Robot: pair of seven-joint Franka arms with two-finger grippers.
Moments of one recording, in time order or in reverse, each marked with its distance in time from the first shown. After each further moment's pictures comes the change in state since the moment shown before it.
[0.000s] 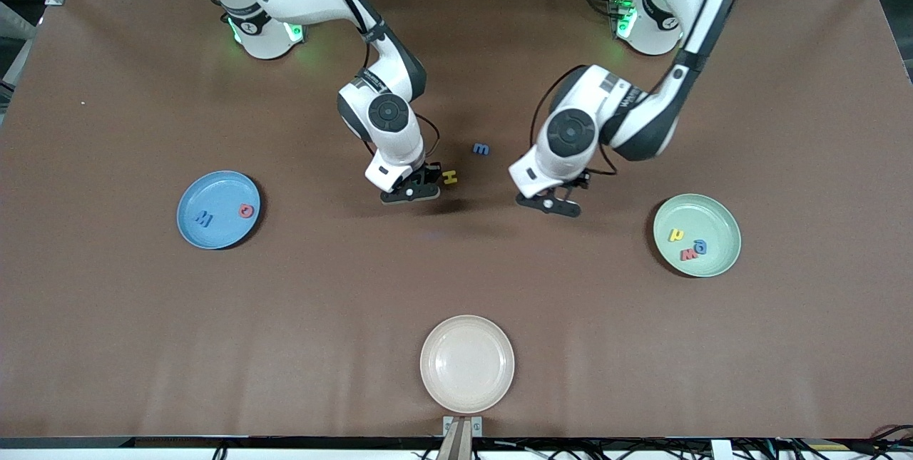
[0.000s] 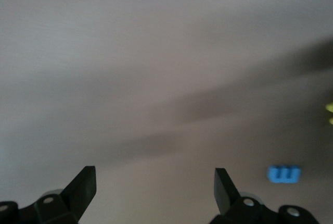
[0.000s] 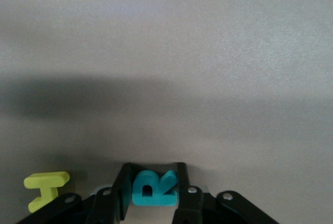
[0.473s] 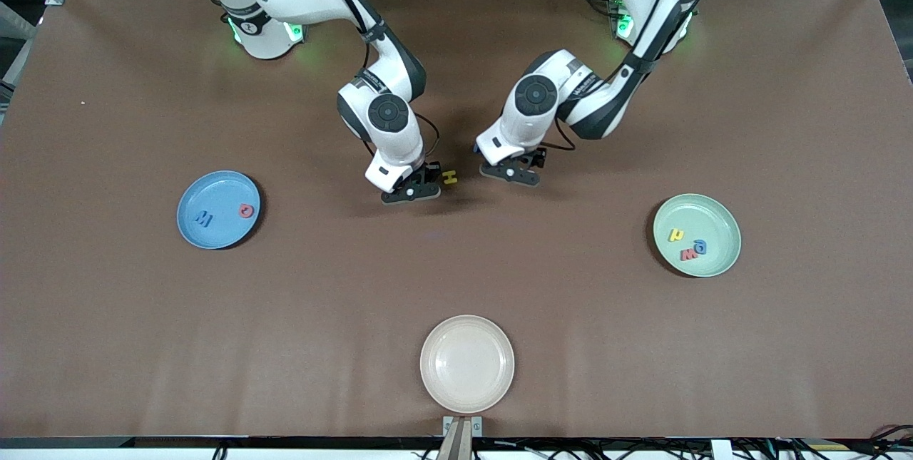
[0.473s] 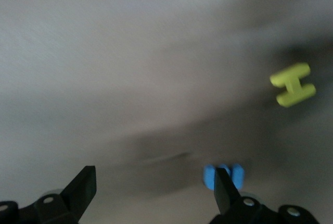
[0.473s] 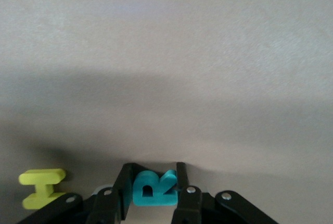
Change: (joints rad) left arm -0.020 0.036 -0.132 -0.197 0.023 0.340 -0.161; right arm -0.016 -0.001 -0.002 0.004 0.001 -0.021 -0.074
